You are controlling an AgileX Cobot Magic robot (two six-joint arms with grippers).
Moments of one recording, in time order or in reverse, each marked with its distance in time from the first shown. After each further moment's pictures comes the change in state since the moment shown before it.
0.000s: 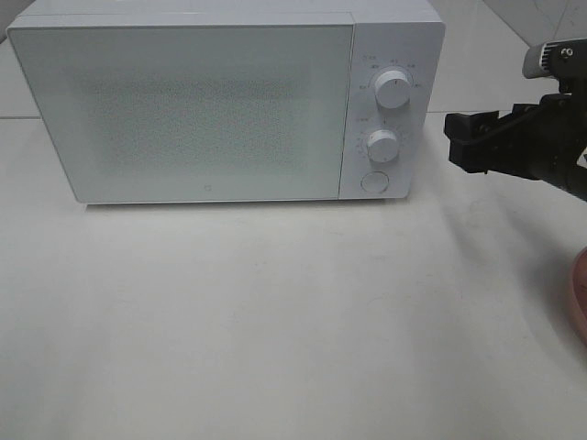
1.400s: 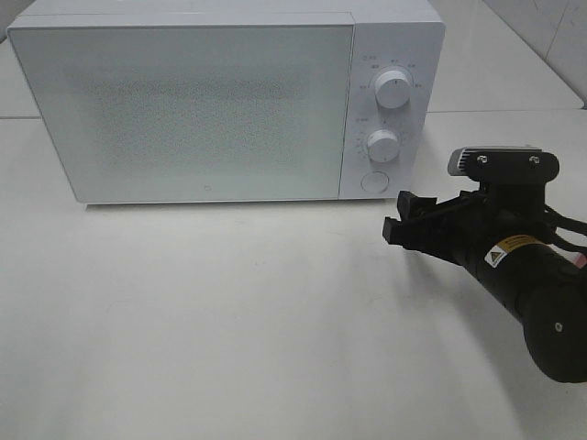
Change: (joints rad) left arm 0.000 0.000 0.000 0.000 0.000 0.000; right arm 0.370 0.338 0.087 0.511 -0.387 0.003
